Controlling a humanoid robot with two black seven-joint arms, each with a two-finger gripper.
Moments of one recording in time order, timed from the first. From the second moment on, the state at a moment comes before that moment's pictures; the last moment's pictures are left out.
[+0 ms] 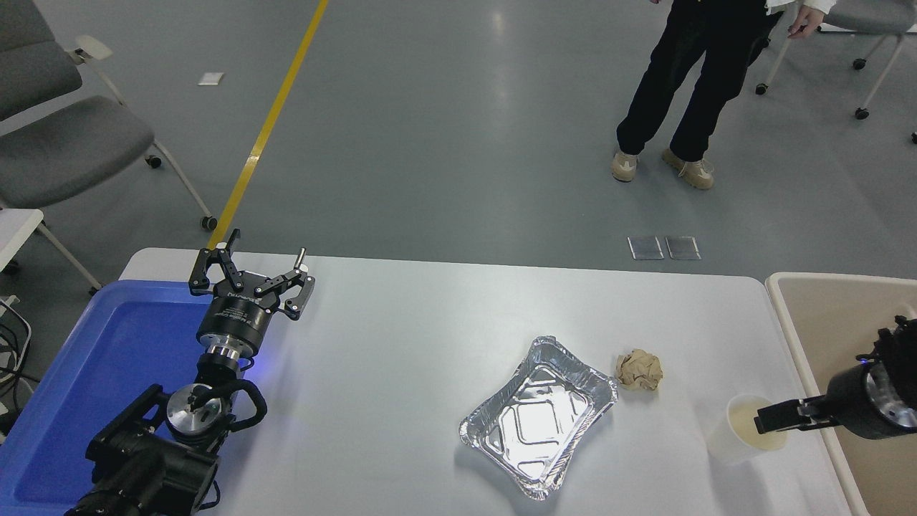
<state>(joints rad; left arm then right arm) -0.46 0.09 -1.19 -0.58 -0.22 -0.66 -0.10 1.38 -0.77 -1.07 1.21 -0.90 0.18 0.21</state>
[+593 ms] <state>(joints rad) -0.46 0.09 -1.19 -0.58 -0.22 -0.66 -0.10 1.27 -0.70 -1.04 1.14 -0.90 0.09 0.21</state>
